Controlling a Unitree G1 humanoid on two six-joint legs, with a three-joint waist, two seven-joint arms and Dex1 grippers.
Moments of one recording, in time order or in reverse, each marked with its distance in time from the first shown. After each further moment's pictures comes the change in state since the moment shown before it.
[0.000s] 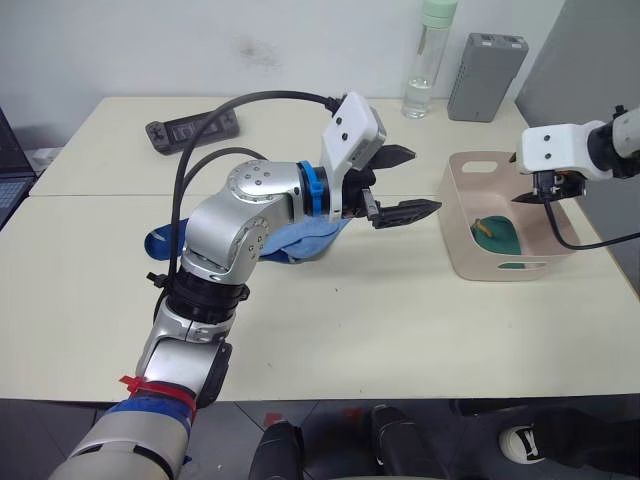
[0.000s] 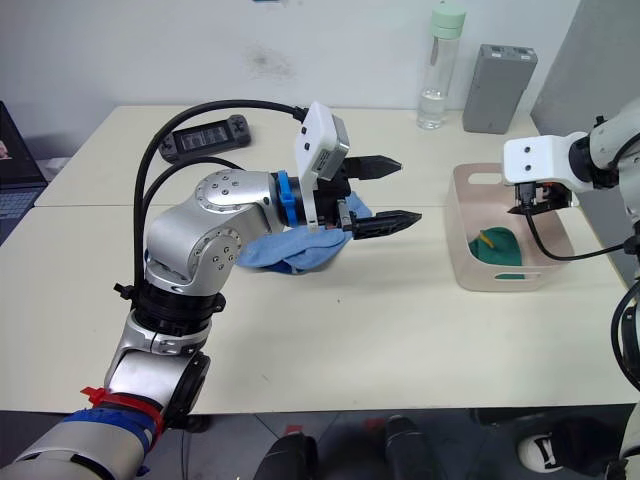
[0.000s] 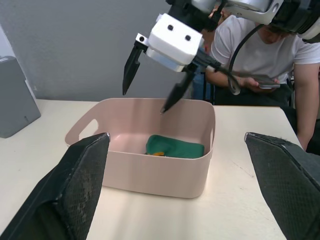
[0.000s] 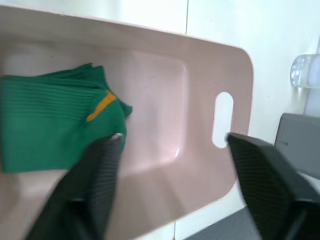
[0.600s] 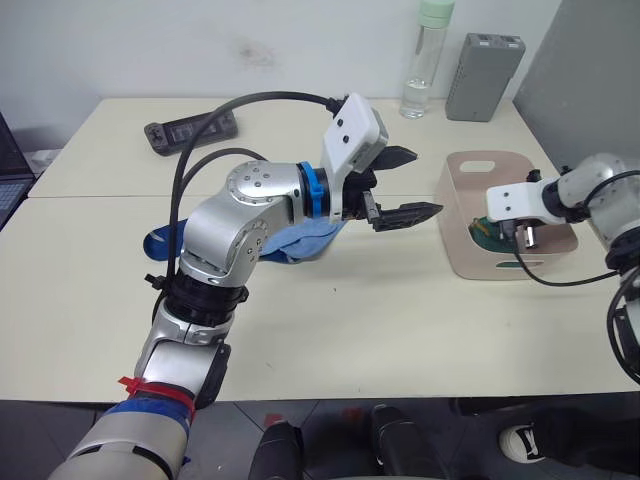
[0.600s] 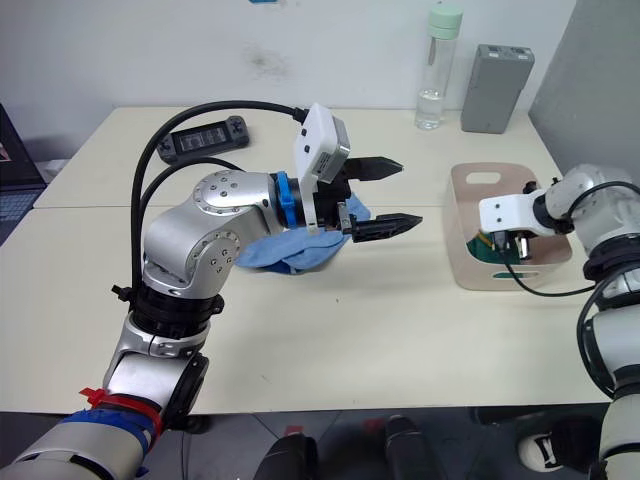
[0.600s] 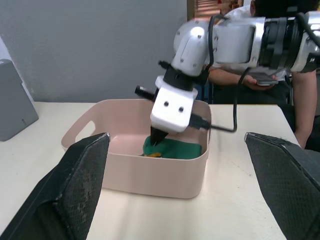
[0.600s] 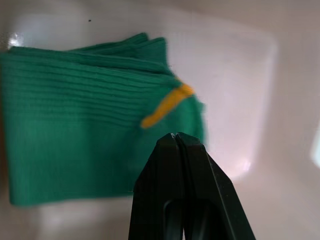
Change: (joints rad) left arm 0.007 0.005 -0.005 -0.037 0.000 0.008 0.001; right arm 0.063 0.133 0.106 0.277 -0.152 -0.133 -0.178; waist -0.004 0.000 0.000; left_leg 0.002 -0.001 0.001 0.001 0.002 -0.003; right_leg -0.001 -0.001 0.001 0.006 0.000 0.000
